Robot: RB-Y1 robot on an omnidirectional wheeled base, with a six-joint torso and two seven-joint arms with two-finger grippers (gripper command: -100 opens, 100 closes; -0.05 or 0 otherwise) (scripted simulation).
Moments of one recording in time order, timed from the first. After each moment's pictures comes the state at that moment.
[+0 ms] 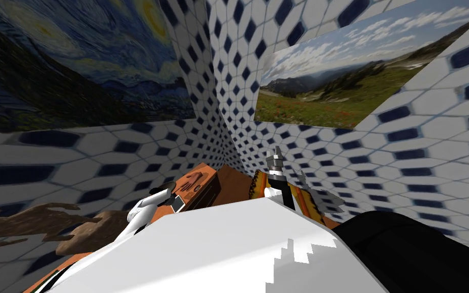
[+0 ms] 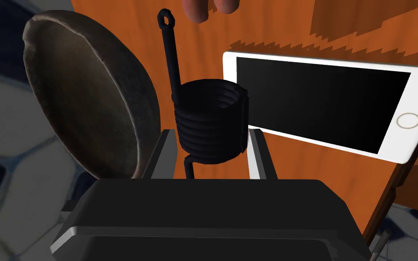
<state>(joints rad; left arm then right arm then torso) -0.20 0.41 0.47 -0.78 0.12 0.71 0.37 0.53 0.04 -0.07 -2.24 -0.08 -0.41 -0.01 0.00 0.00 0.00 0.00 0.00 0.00</state>
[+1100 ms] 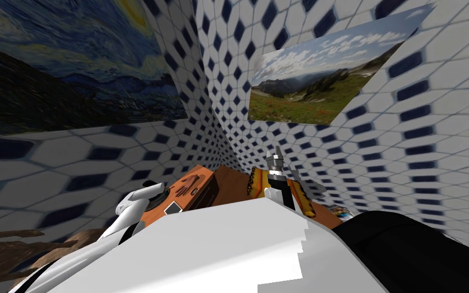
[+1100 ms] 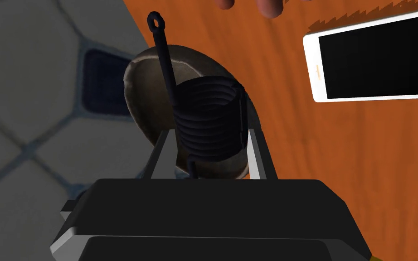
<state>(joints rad) -0.23 0.52 0.41 -0.85 0.11 0.88 0.21 0.53 0.04 -0.07 -2.24 -0.08 -0.41 -0.01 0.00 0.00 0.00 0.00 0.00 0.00</state>
